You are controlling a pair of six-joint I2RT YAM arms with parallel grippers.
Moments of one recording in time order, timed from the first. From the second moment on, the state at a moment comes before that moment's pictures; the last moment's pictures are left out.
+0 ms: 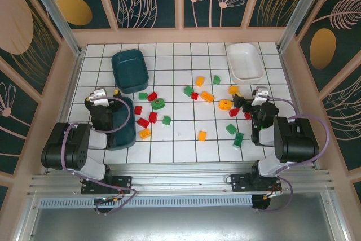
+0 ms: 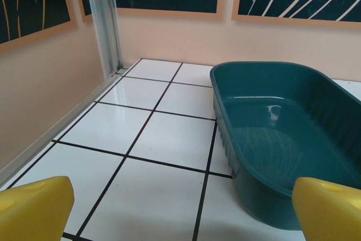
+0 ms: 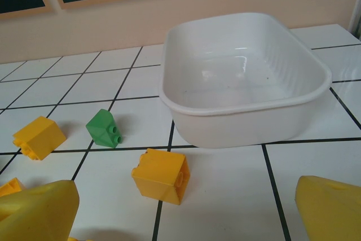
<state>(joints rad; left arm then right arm) -0.04 1.52 0.22 1.19 -0.26 -0.07 -0.07 1.54 0.23 1.15 -0.21 0.09</state>
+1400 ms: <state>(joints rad) -0.04 0.57 0.40 0.21 -0.19 -0.77 0.19 1.05 0.69 0.29 0.03 0.50</state>
